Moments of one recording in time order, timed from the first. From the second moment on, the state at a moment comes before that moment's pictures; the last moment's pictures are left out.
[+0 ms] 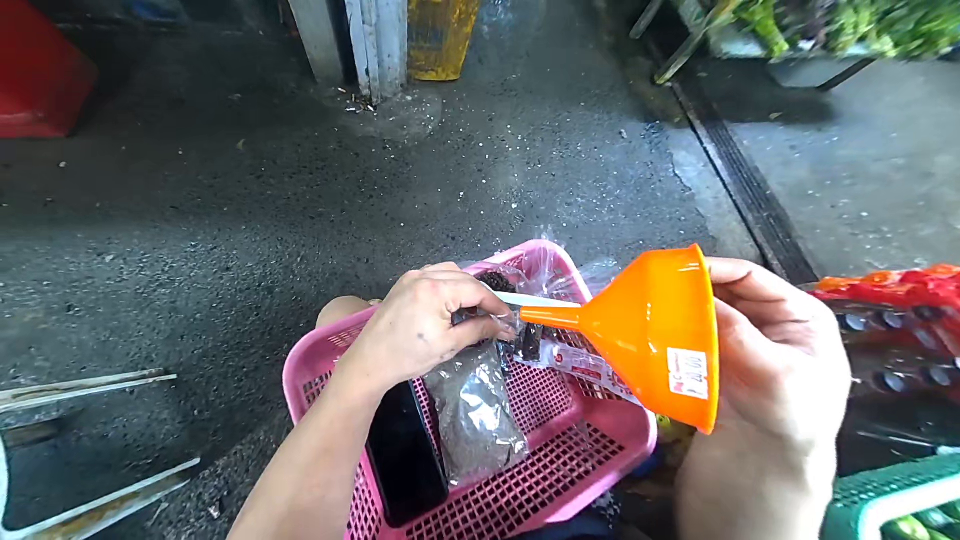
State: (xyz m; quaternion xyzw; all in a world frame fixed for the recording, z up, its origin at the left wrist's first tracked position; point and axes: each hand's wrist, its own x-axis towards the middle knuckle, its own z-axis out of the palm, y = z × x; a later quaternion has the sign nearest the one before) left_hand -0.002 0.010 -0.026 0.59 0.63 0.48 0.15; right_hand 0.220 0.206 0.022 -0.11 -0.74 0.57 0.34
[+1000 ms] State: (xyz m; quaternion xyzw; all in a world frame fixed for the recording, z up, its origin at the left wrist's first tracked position) left_hand 0.001 0.015 -0.027 0.57 0.63 0.51 0.13; right_hand 0.206 0.199 0.020 -0.10 -0.65 0.67 0.35
